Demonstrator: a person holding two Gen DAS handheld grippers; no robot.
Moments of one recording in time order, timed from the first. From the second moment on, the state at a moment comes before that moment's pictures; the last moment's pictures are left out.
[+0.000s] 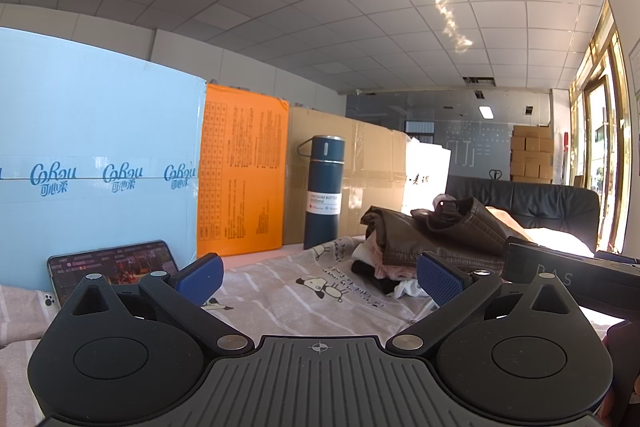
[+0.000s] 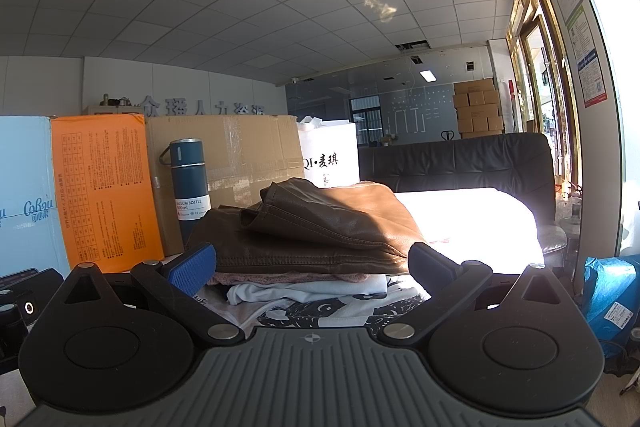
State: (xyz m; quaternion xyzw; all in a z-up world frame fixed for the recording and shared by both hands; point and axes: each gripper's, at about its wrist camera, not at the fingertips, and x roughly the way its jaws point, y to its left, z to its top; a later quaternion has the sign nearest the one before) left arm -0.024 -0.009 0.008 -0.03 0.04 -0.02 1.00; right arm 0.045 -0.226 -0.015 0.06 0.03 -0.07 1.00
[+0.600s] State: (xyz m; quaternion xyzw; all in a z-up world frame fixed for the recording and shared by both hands) left arm -0.026 -0.008 0.008 -0.03 0.04 -0.02 1.00; right arm 0.046 -0.225 -0.016 0.06 0.03 -0.07 1.00
